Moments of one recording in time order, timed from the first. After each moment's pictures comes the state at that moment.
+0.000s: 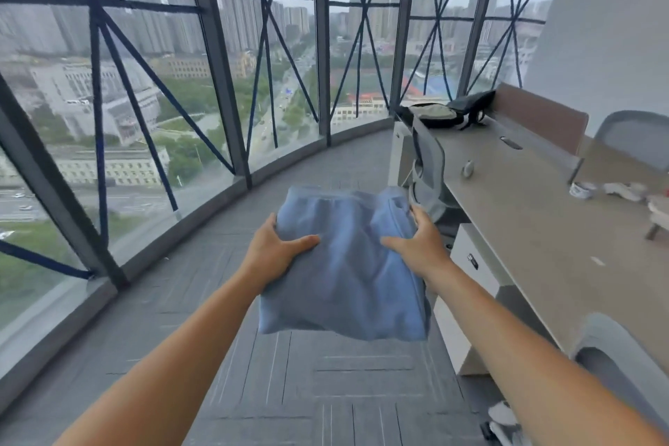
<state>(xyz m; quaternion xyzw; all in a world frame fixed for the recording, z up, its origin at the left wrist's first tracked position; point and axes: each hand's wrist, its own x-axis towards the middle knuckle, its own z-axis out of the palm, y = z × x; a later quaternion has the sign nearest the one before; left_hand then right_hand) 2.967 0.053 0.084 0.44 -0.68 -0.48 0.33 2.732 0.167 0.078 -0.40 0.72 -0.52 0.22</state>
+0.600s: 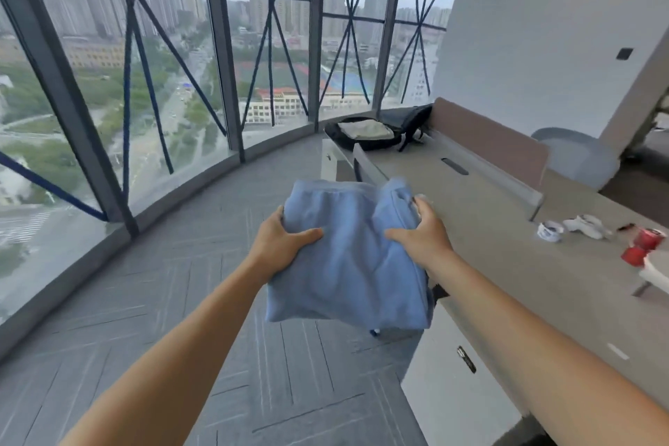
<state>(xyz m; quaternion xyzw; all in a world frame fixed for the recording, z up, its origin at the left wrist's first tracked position) 2.611 -0.380 0.076 0.31 -0.72 -0.56 0.26 2.429 -0.195 0.105 -0.30 0.79 -0.52 0.12</state>
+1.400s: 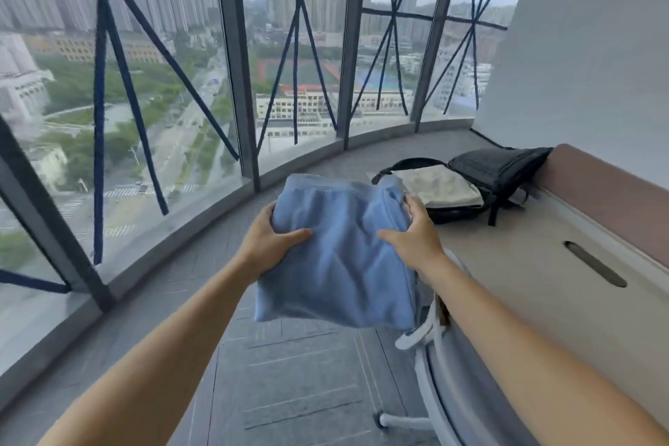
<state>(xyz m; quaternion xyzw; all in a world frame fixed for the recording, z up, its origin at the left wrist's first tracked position) 2.252 -1.002 0.048 0.35 -0.72 -0.53 0.29 2.048 -0.826 0.069 -0.35 0.76 -0.52 0.15</state>
